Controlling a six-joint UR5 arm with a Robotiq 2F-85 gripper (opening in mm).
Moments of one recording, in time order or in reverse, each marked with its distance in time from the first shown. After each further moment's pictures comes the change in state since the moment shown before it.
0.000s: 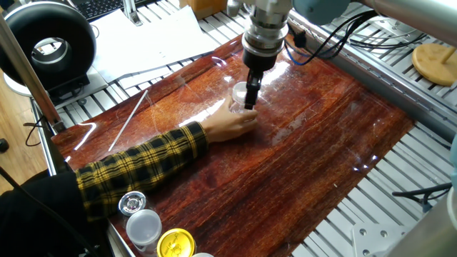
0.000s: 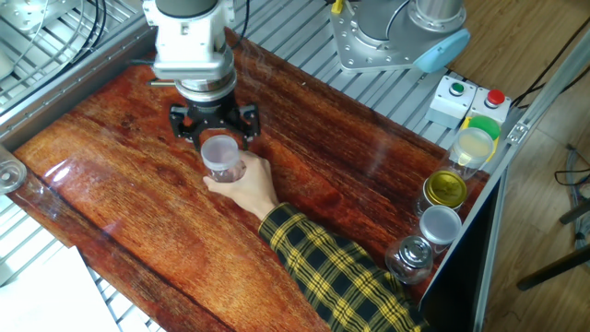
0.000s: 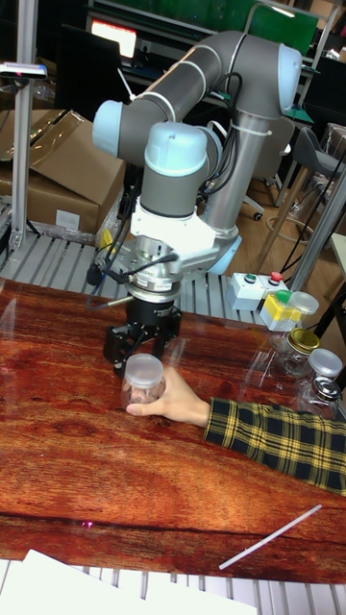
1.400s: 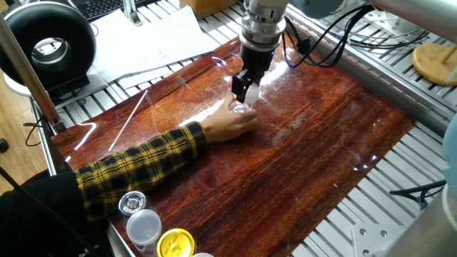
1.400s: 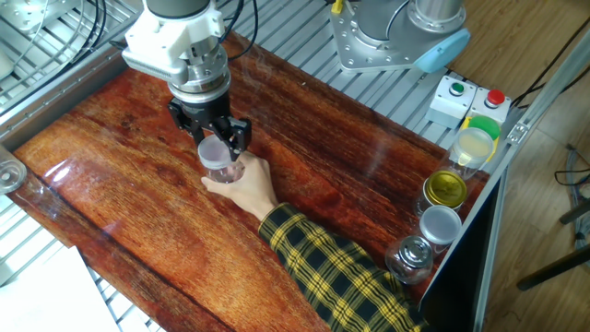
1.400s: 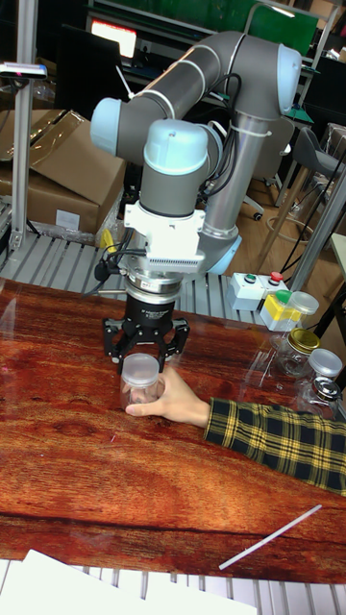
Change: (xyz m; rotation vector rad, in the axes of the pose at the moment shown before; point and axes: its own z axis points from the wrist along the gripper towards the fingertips) arm -0.004 -0.013 -0.008 0.034 0.011 0.322
